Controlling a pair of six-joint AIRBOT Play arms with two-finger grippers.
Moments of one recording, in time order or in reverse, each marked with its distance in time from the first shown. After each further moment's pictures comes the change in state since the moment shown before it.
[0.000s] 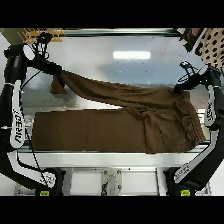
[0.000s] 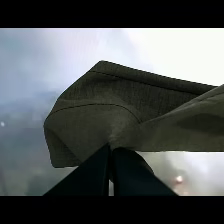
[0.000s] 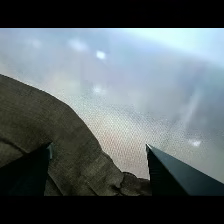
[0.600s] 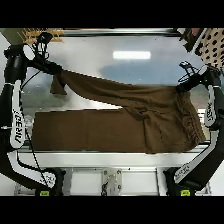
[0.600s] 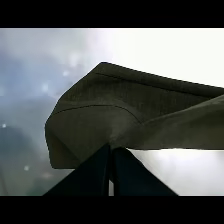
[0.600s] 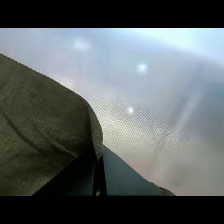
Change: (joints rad) left arm 0.000 0.000 0.000 0.000 0.005 0.002; right arm 0.003 0.014 0.003 -0.015 0.002 0.002
